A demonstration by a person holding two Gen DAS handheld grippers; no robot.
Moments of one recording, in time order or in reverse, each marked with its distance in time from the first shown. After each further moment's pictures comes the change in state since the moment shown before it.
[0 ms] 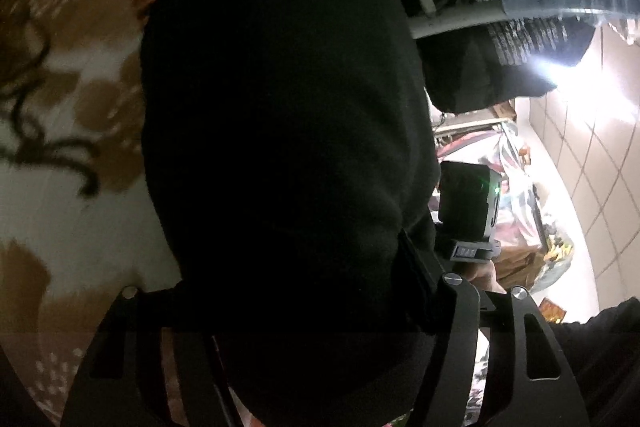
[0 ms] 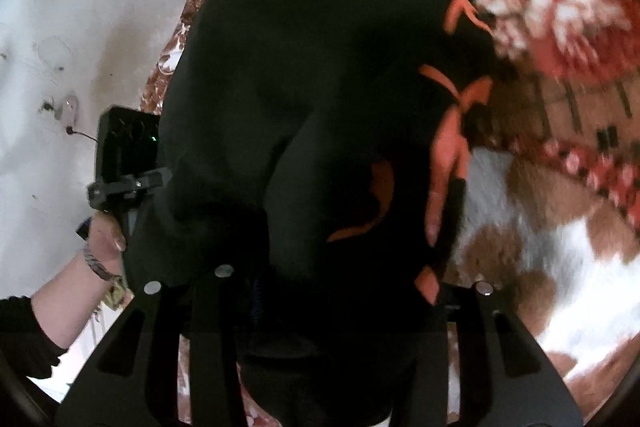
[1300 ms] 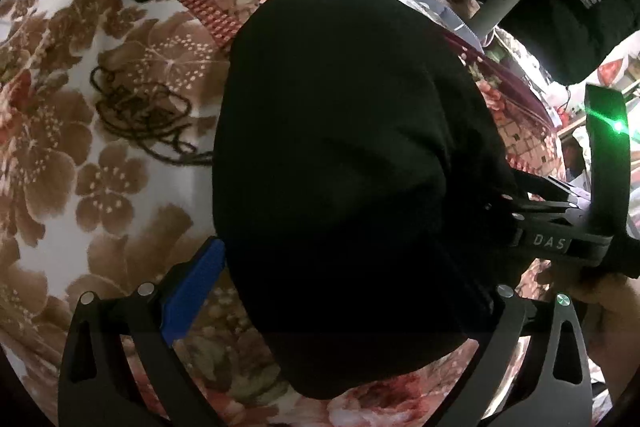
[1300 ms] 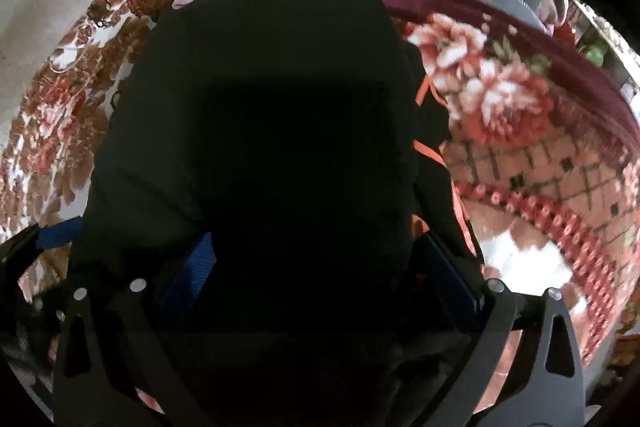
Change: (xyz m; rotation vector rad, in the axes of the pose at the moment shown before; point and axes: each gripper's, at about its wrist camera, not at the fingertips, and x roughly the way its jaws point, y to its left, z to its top) left arm -0.028 -0.072 -0.044 0.173 -0.141 0.722; right arm 0.009 0.081 -0.010 -0.060 -0.154 -0.611
